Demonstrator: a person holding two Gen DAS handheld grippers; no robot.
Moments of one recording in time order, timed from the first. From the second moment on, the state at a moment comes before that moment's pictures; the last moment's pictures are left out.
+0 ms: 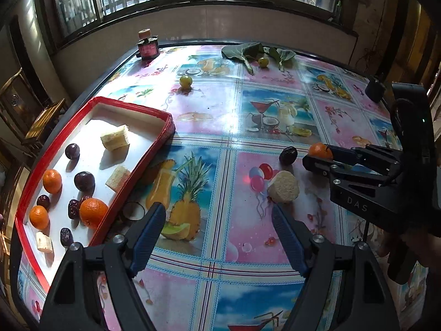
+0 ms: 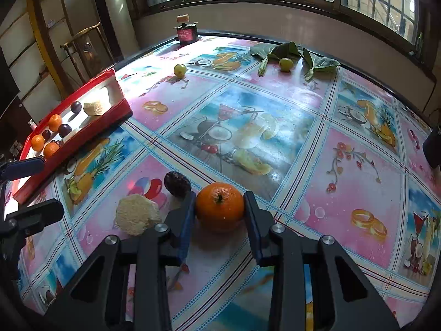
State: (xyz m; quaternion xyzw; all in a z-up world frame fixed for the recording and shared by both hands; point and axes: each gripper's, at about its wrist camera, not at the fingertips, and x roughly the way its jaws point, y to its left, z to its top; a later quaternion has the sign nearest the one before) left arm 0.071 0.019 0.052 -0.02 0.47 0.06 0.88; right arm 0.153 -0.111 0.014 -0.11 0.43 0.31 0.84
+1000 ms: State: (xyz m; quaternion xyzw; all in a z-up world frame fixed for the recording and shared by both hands) left arm 0.087 0.002 0.019 -0.02 0.50 0.03 0.87; right arm 0.112 -0.149 0.016 -0.07 0.44 0.24 0.86
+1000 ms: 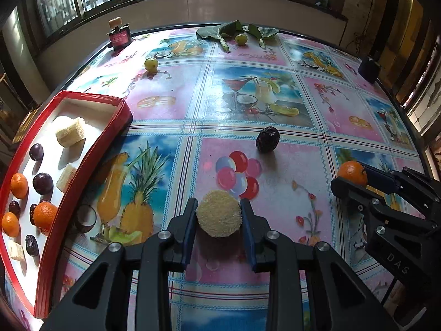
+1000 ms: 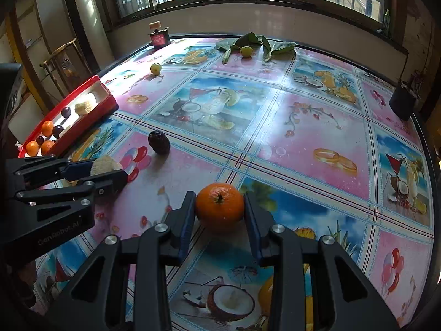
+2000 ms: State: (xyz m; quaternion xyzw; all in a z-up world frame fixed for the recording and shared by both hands) left arm -0.024 0.063 0.042 -0.03 0.48 0.00 0.88; right arm -0.026 -0.126 0.024 -0.02 0.47 0.19 0.86
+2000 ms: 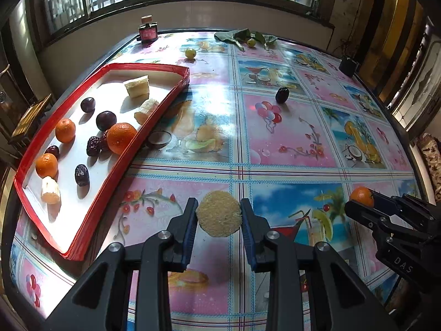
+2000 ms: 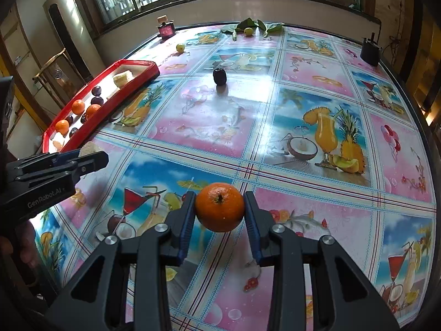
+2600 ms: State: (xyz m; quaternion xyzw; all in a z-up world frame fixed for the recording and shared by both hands) left arm -0.045 0.134 0.070 -0.07 0.44 0.03 0.89; right arm -0.021 -0.034 0.042 -0.03 0.45 0.27 0.85
